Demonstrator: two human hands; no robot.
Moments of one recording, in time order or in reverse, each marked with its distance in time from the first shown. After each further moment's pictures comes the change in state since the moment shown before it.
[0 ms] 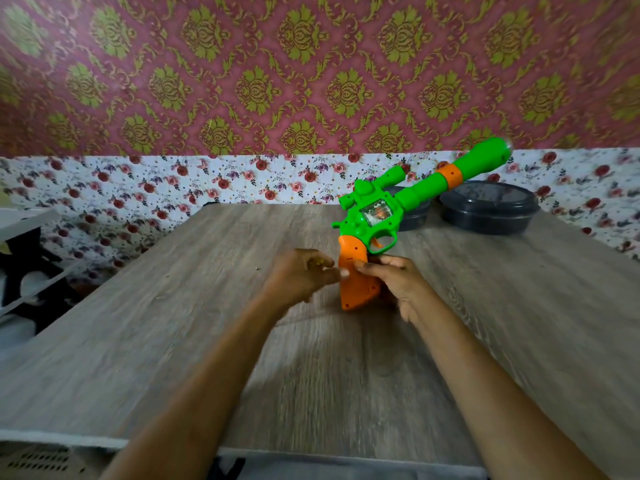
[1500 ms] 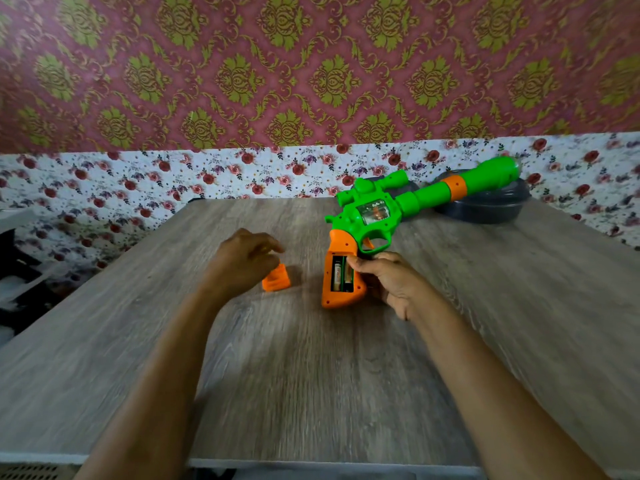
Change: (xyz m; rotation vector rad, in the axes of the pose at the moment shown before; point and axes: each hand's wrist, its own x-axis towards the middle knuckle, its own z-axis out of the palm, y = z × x) left_hand 0.000 -0.017 -0.050 0.414 0.129 0.108; right_hand 0.006 0.007 -0.007 0.021 -0.102 0.066
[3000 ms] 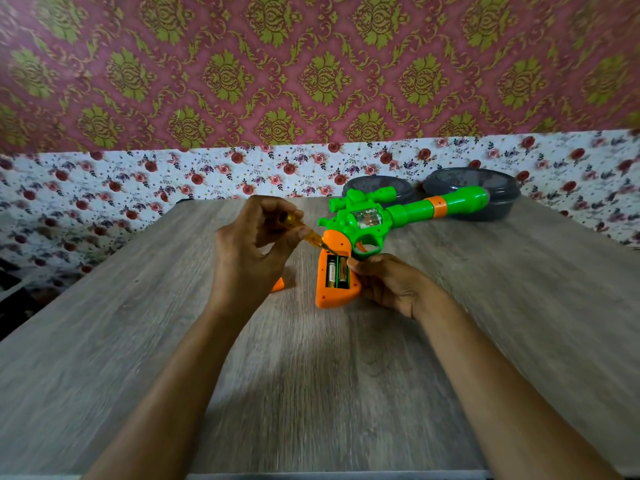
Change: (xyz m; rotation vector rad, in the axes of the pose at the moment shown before) left_hand -0.021 0.047 0.010 -0.514 0.448 0.426; right_hand -0.001 -0.002 -0.010 0.186 -0.286 0.048
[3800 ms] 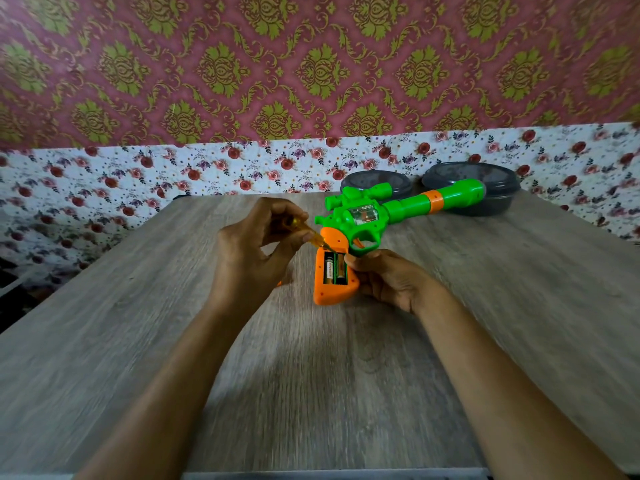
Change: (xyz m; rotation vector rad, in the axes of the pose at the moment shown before) left_hand -0.003 0.001 0.003 0.084 -0.072 0.070; right_hand -0.001 -0.002 -0.001 -0.001 -0.034 0.004
